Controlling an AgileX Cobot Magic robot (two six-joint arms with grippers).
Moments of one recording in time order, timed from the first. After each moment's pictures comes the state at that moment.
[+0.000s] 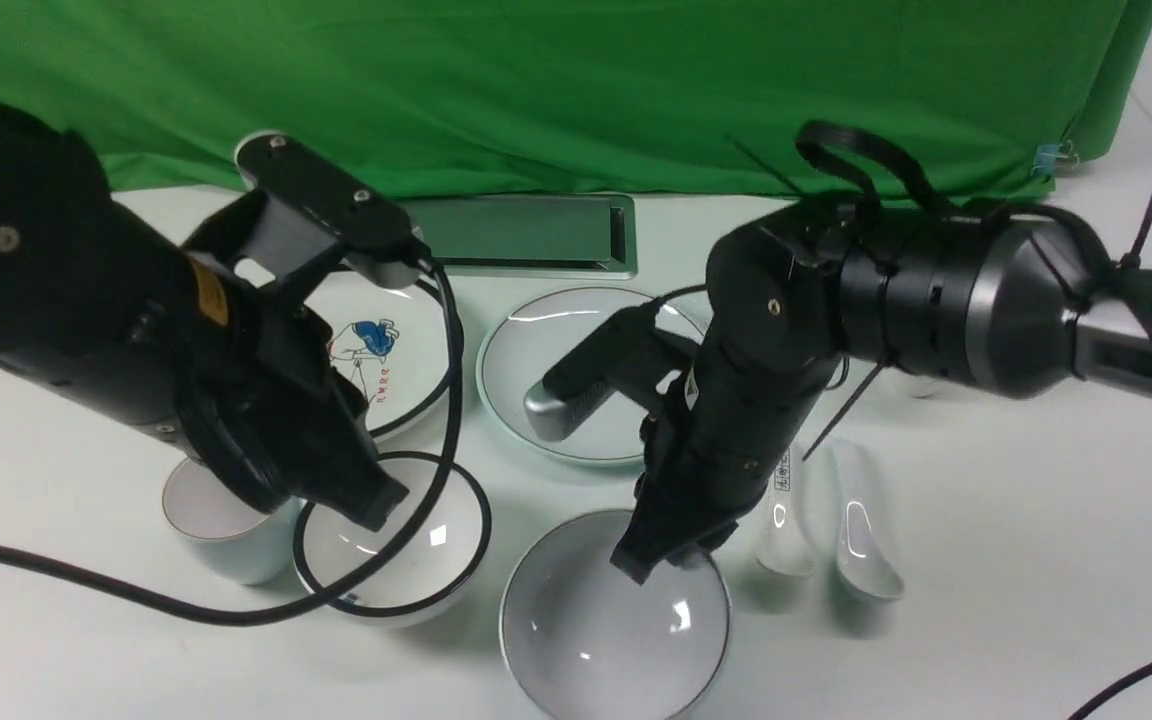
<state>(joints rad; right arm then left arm) 0.67 1.92 -1.47 0.17 0.90 -0.33 -0.45 1.31 -1.08 -0.06 0.90 0.26</state>
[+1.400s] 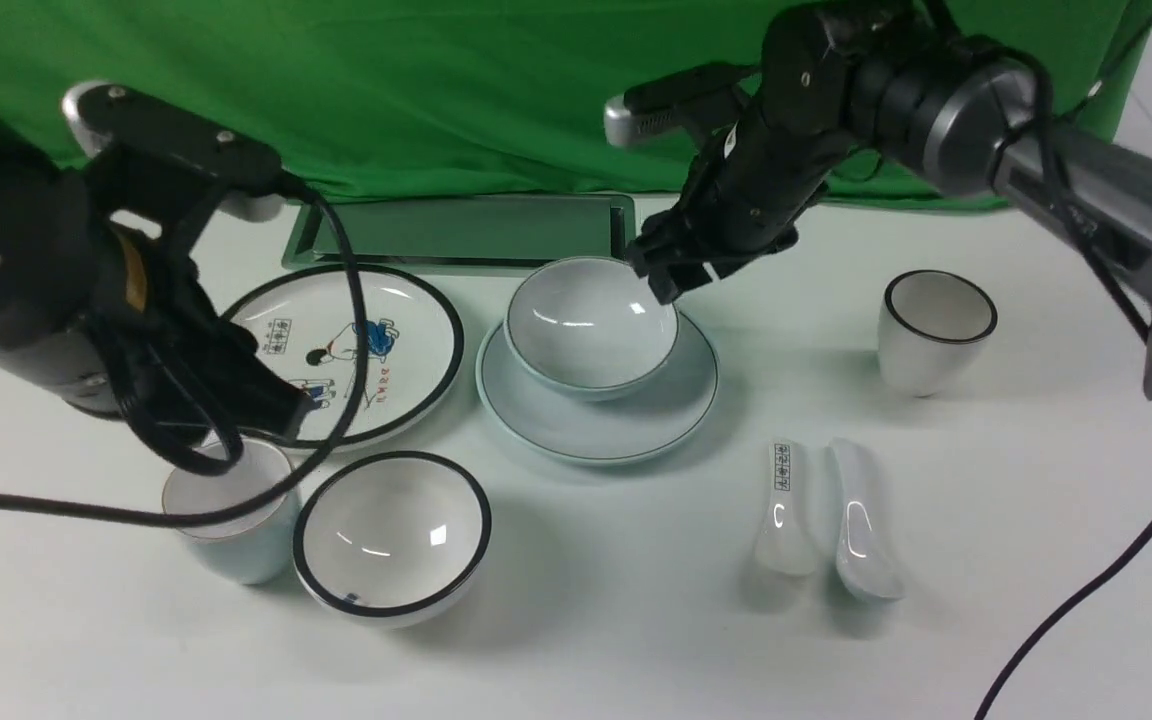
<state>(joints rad) 0.45 2.26 -2.15 0.15 1.00 -0.19 -0.38 1.31 -1.08 0.29 0.93 -0.18</state>
